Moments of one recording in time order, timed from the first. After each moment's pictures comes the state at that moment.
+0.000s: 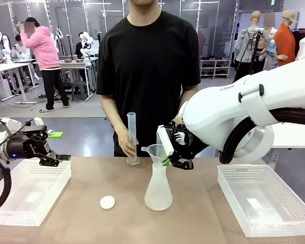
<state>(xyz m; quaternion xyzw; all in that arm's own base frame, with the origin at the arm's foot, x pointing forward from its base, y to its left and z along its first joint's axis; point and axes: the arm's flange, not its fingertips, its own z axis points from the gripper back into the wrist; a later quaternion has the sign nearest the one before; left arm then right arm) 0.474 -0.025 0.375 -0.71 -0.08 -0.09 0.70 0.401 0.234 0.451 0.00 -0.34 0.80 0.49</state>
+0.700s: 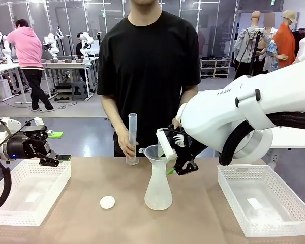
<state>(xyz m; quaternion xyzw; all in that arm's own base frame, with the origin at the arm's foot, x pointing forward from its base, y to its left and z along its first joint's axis) 0.474 -0.025 0.375 -0.71 -0.08 -0.09 0.70 0.400 0.236 0.450 -0.01 -0.33 0.81 0.48</state>
